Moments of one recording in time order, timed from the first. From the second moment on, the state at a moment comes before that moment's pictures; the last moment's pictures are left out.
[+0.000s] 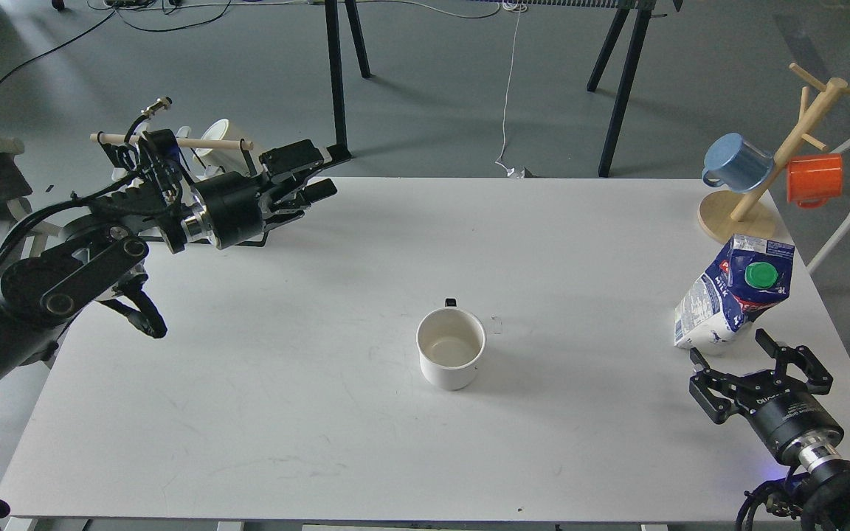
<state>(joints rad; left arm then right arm) -0.74 0.47 -0.61 -0.86 1.04 -0.49 -0.49 0.05 -0.54 0.85 1.07 0.73 0.49 0.05</state>
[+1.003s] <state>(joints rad) -0.69 0.48 -0.61 -0.85 1.04 -0.49 -0.49 0.12 -0.43 0.93 0.99 0.73 0.49 0.05</state>
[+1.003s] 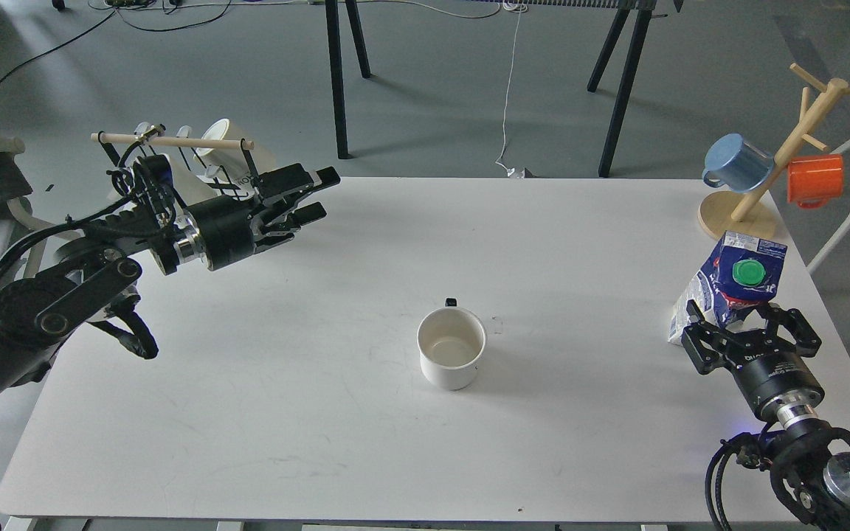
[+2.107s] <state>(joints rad) -0.67 0.48 -0.60 -0.84 1.04 -0.49 -0.49 0.13 -0.21 0.83 1.13 0.52 0.49 0.05</state>
